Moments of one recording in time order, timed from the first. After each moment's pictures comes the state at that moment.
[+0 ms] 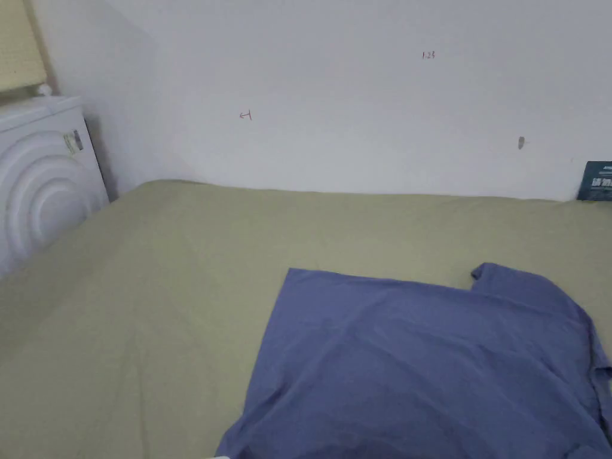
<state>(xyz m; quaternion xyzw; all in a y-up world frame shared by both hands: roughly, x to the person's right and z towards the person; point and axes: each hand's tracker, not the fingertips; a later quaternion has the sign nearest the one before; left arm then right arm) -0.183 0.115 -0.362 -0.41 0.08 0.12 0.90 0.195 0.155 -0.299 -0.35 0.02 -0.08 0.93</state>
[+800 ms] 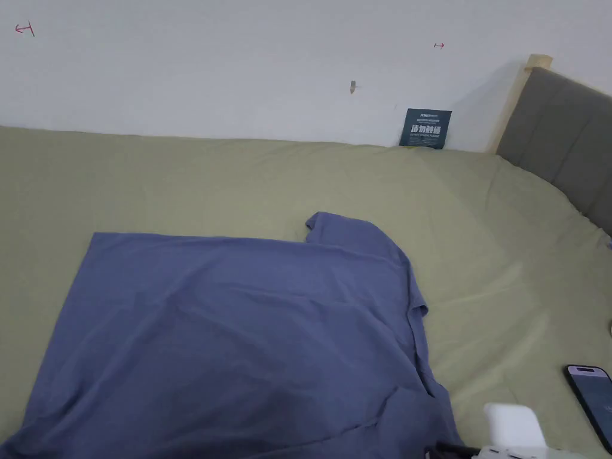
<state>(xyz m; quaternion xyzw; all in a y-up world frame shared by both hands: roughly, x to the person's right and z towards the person) -0.208 0.081 -0.470 -0.45 0.07 0.06 0.89 0.292 0.096 -0.413 -0.47 -0.05 -0.05 0.88</state>
